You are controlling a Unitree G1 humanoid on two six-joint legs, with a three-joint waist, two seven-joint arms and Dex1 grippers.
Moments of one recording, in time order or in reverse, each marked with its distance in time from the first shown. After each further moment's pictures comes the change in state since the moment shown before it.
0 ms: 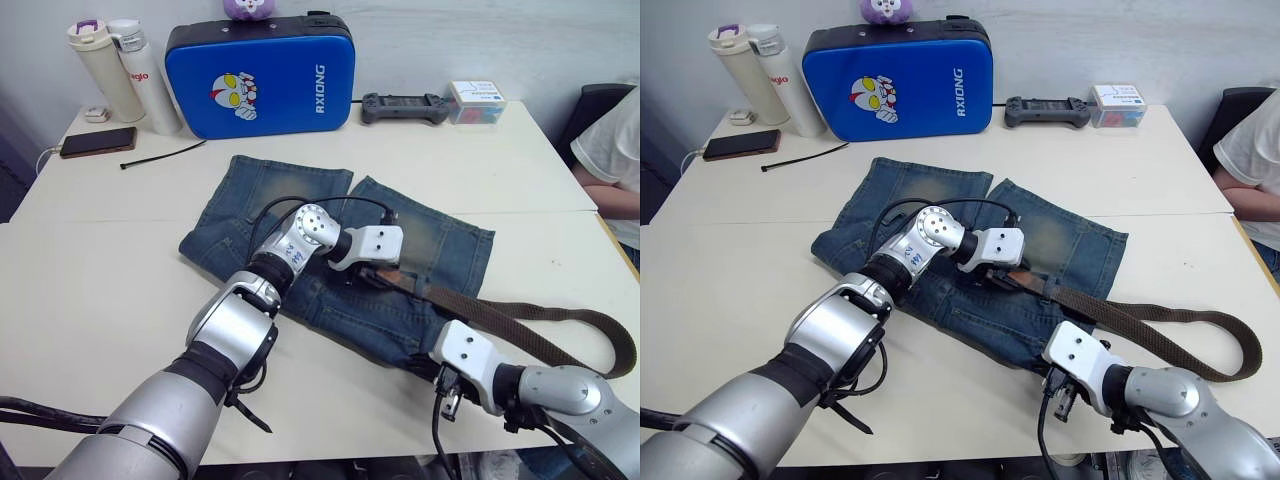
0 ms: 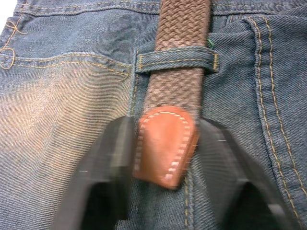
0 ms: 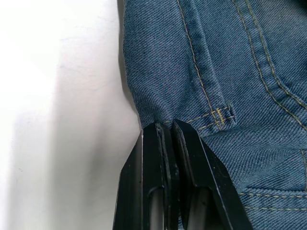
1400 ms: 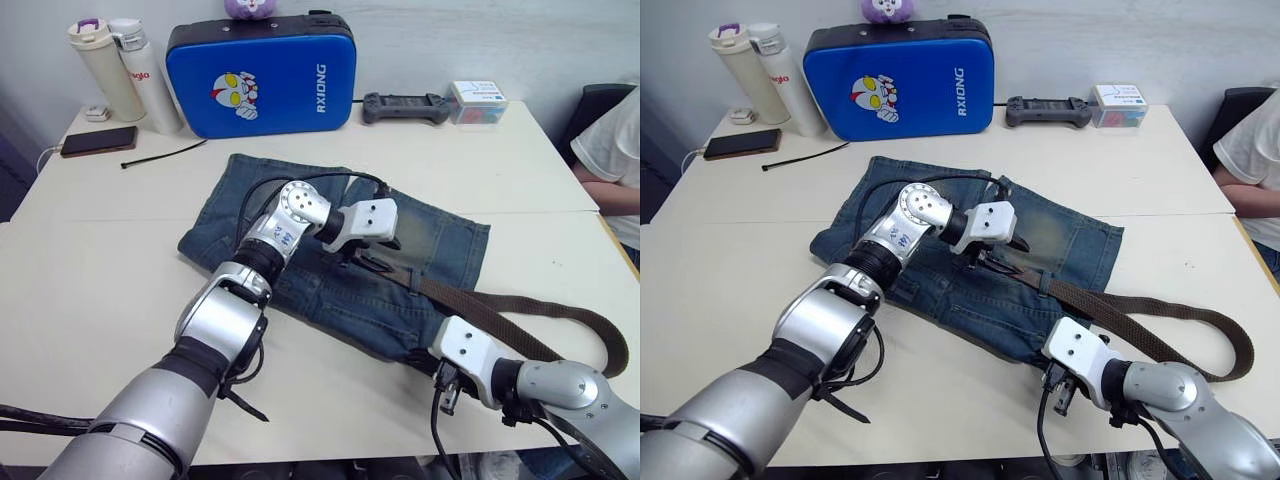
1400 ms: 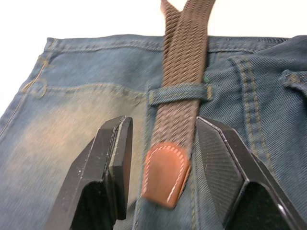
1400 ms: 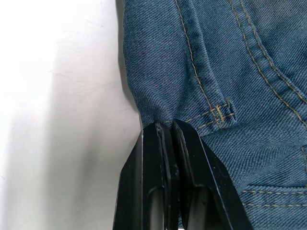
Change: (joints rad) left arm -0.016 0.042 0.049 -0.126 -0.077 0.056 -0.120; right arm -0.027 0.007 0.015 0.022 -0.019 -0.012 0.004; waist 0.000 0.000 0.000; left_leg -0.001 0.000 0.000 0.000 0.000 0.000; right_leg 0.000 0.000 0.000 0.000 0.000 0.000
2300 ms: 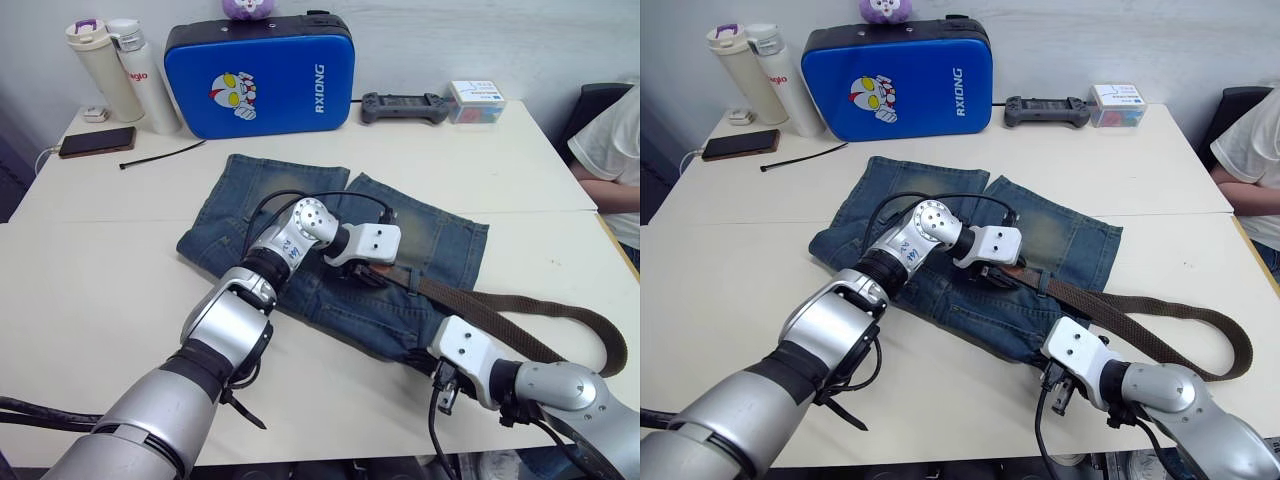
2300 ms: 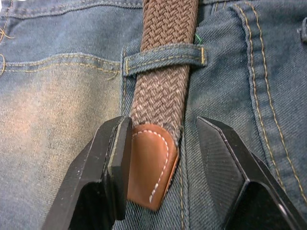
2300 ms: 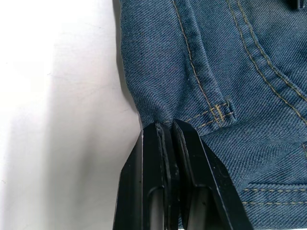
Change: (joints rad) left arm 0.007 -0.010 -0.080 0.085 0.103 -0.057 0.111; right arm 0.001 0.018 0.000 -0.007 -0.001 0.015 -0.012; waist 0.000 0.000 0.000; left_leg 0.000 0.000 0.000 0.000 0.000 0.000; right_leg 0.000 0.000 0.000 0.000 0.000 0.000
